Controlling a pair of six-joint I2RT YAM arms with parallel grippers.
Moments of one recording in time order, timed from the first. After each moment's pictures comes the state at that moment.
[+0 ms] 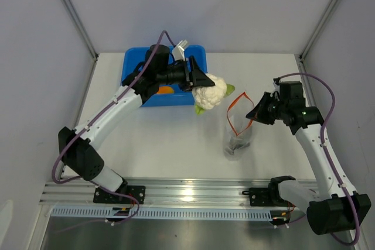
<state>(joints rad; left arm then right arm) -0.56 1.55 1.50 -0.32 0.63 -0.85 0.15 1.05 1.05 -0.81 -0.35 0.59</state>
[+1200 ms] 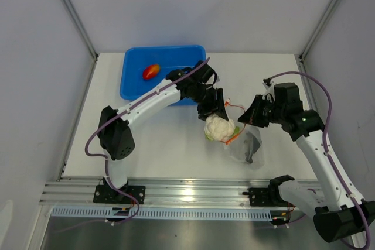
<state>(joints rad) -0.80 1.90 1.83 -0.95 0.52 -0.82 0.28 0.99 1.09 -0.83 -0.40 0.57</state>
